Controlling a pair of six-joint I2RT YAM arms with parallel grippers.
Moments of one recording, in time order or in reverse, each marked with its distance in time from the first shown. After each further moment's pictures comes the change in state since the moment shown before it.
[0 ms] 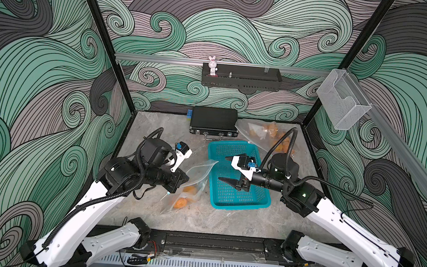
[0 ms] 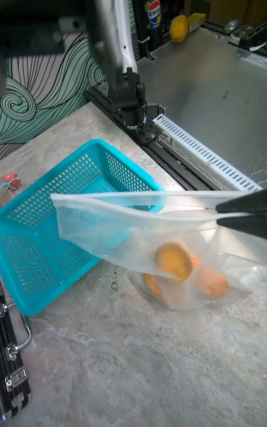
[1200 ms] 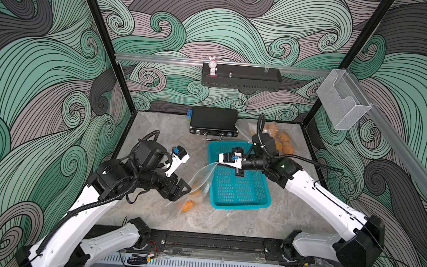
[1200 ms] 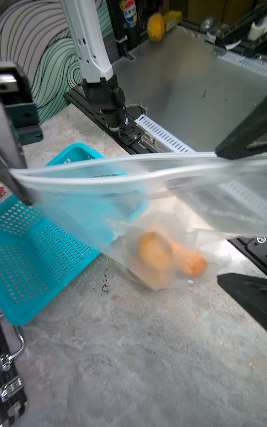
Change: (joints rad) left arm 0.000 -0.048 0.021 -0.072 -0.021 0.054; right arm -0.168 0.310 0.201 -0.151 -0.236 -0.314
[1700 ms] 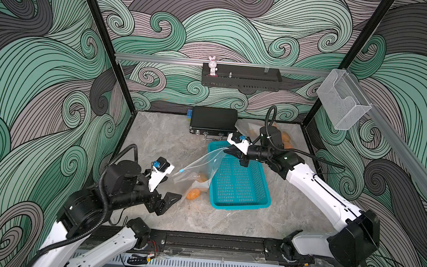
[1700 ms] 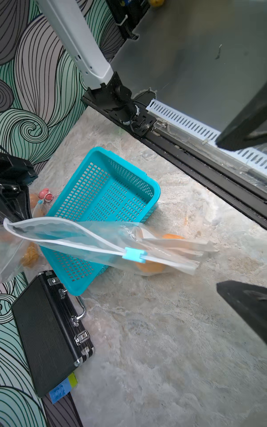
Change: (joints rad) left arm 0.000 -0.264 -0.199 0.137 -0.056 0.093; right arm -0.110 0.045 0.012 0.045 0.025 0.237
